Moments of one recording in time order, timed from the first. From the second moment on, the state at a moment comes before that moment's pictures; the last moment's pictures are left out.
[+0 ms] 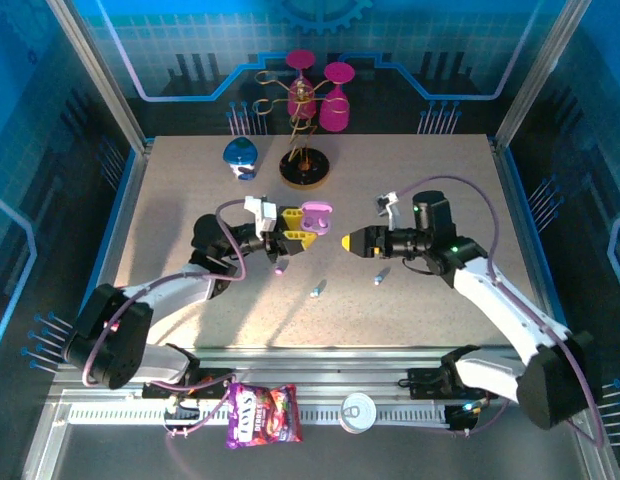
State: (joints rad) left arm -0.42 1.36 0.60 1.10 0.94 -0.25; right arm 0.37 1.18 0.84 -0.28 -0.75 0.49
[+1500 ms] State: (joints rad) left arm -0.41 1.09 0.57 0.90 0.91 -0.18; right arm 0.94 2.30 1.94 -0.95 0.06 0.21
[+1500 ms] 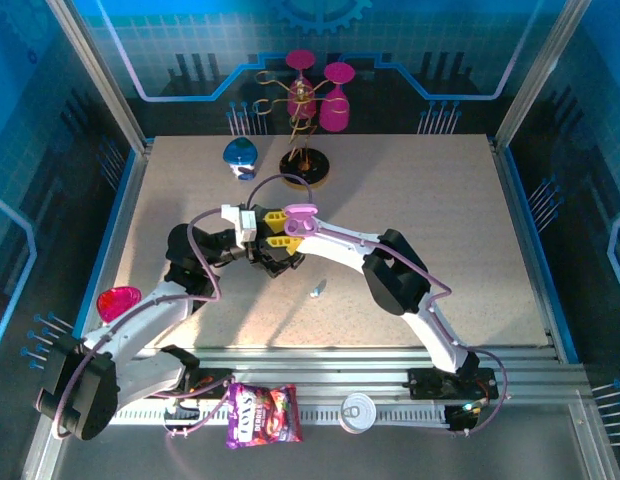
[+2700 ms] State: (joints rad) left arm -0.42 1.08 0.58 0.83 0.91 -0.14; right arm 0.83 1.93 1.44 -0.84 0.05 0.22
